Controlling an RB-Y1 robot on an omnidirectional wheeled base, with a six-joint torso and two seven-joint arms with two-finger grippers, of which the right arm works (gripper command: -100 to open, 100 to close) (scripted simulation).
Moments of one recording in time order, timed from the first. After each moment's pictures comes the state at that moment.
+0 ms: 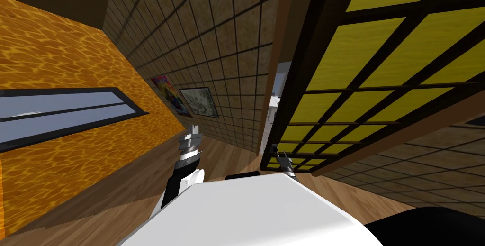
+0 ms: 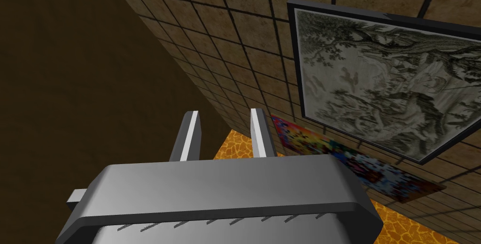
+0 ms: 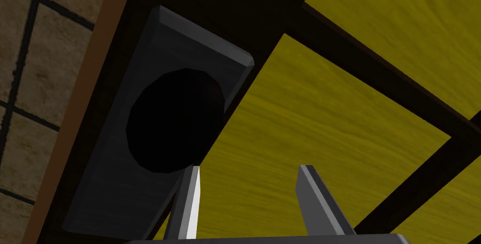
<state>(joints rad) 0.34 -0.31 0.16 -0.97 -0.54 -0.95 -0.97</state>
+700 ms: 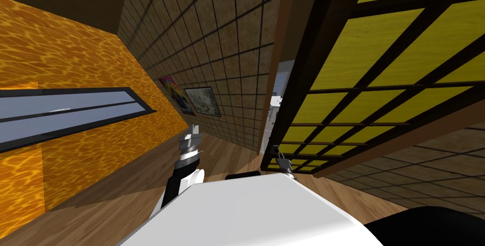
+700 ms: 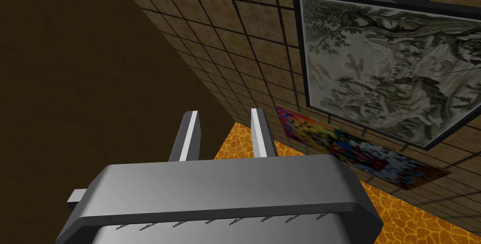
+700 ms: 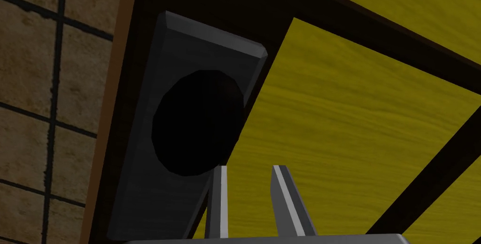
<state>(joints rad) 0.35 -0.29 0.19 -0.98 -0.59 -0.96 -1.08</state>
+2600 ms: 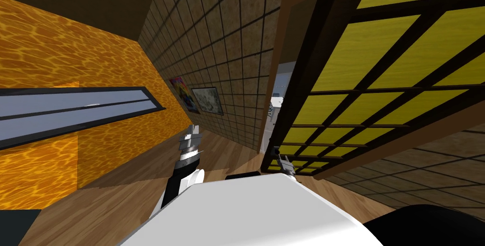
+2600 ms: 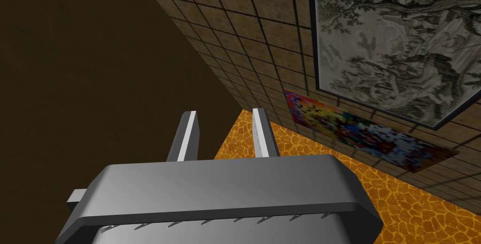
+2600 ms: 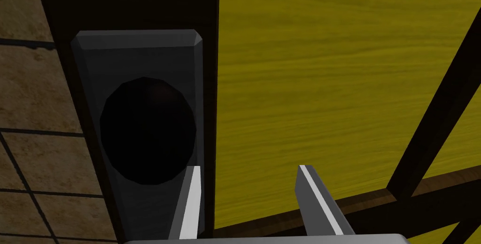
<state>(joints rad) 0.40 -0.31 0.22 -1.07 -0.73 -0.86 -1.31</state>
